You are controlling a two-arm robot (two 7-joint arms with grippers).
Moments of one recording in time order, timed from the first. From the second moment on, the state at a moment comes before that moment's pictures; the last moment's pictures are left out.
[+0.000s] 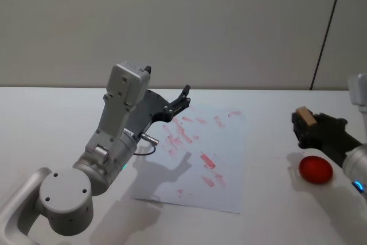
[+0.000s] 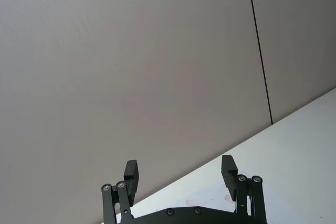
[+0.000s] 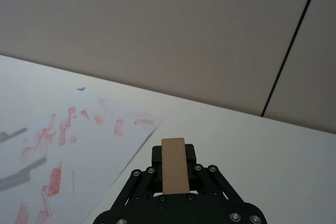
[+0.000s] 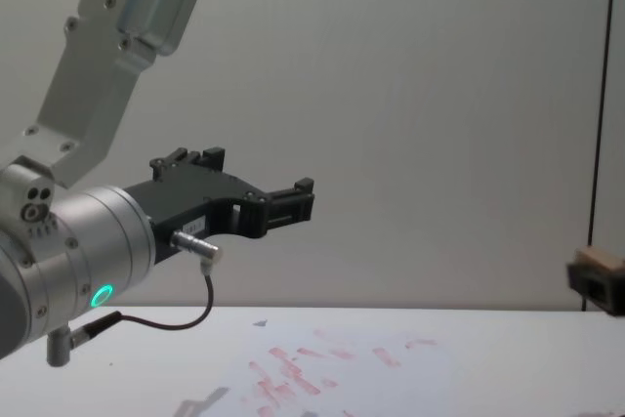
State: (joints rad) left arm -0.24 0.38 0.45 -1.63 -0.20 0.01 -0.01; right arm 0.05 0.32 -0.19 -1.73 0.25 0.36 0.13
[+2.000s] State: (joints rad) left arm -0.24 0.38 0.45 -1.63 -0.20 0.01 -0.01; right arm 0.02 0.34 -0.19 -1.61 0.17 0.39 0.14
